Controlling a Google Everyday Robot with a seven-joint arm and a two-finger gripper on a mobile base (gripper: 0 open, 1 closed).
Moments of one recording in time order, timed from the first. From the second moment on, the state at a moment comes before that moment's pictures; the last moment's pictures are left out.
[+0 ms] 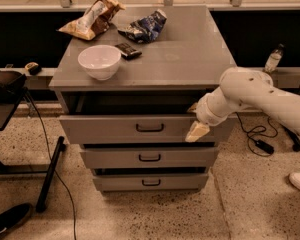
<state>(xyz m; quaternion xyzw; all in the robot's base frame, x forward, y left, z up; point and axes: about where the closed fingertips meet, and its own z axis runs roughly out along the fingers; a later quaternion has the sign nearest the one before) 0.633 -0.150 0.659 -0.67 0.70 0.04 0.24</state>
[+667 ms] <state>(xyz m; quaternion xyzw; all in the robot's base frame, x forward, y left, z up) 0.592 -0.147 0.653 -0.67 0.69 0.07 0.26</state>
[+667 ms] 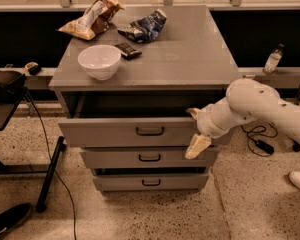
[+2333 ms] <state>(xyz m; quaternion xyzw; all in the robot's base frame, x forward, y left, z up) 0.586 -0.127 0.657 -0.68 0.69 0.11 0.20</state>
